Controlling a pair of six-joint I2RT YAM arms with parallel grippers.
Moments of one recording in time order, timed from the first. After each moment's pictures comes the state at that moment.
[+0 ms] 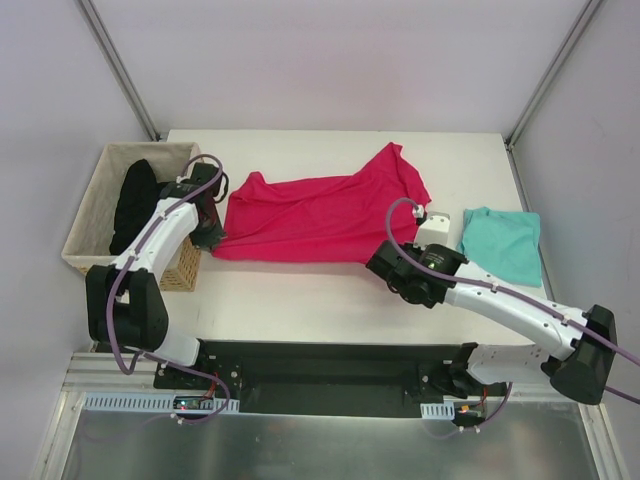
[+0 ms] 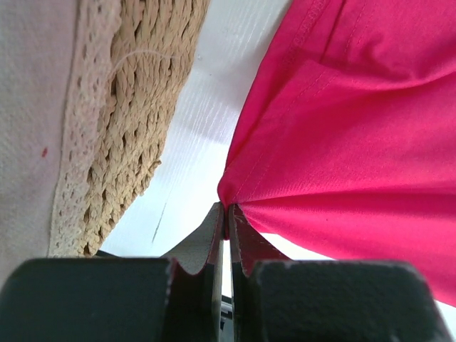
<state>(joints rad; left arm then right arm) -0.13 1.48 1.17 -0.99 -0.25 -0.48 1.00 1.20 1.04 -1.24 0.91 1.11</state>
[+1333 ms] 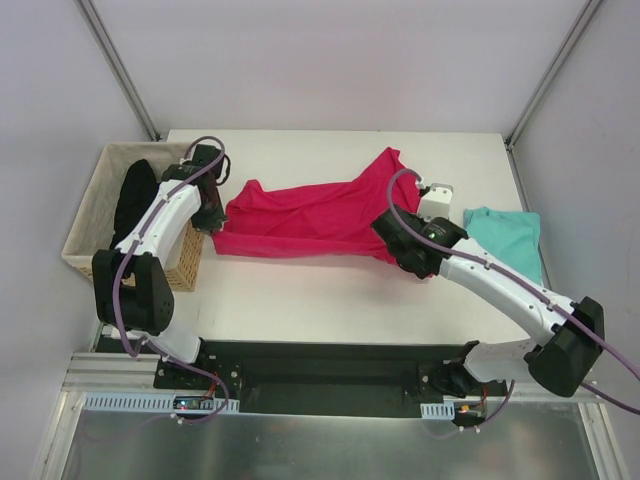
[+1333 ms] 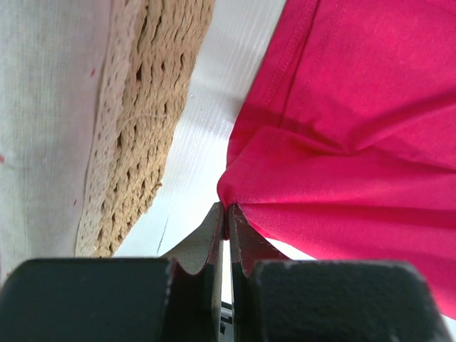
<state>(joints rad) -0.13 1.57 1.34 -1.03 -0.26 -0.44 0.83 1.29 1.16 -1.14 0.97 0.93</state>
